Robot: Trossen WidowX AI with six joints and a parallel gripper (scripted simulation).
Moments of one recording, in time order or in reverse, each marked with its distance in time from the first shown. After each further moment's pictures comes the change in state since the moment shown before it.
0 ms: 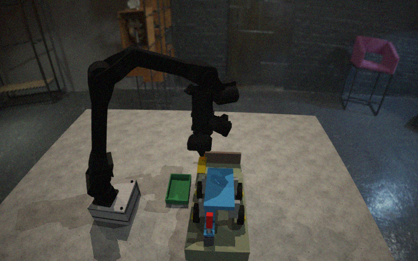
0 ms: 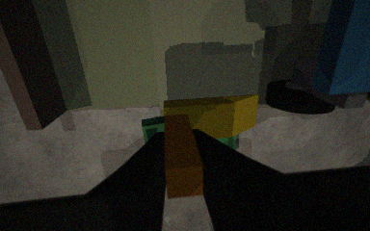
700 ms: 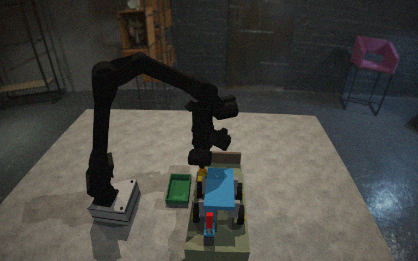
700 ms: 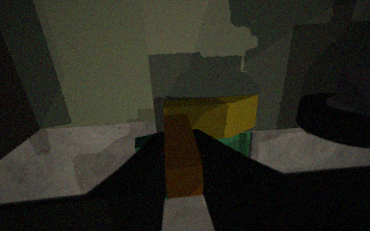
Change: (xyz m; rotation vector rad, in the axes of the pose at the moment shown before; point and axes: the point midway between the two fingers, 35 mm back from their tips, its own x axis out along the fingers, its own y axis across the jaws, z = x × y) arm 0.045 -0.002 0.000 0.000 0.003 -0.002
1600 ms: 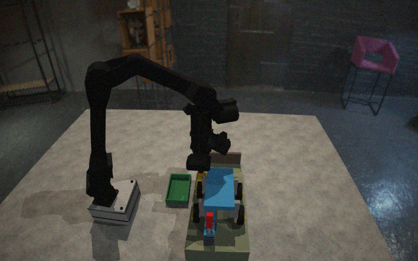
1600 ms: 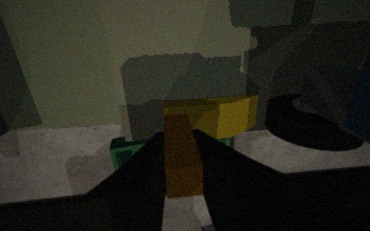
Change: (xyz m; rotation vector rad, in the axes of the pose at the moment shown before) arm 0.001 -0.023 -0.001 -0.001 0.000 -0.002
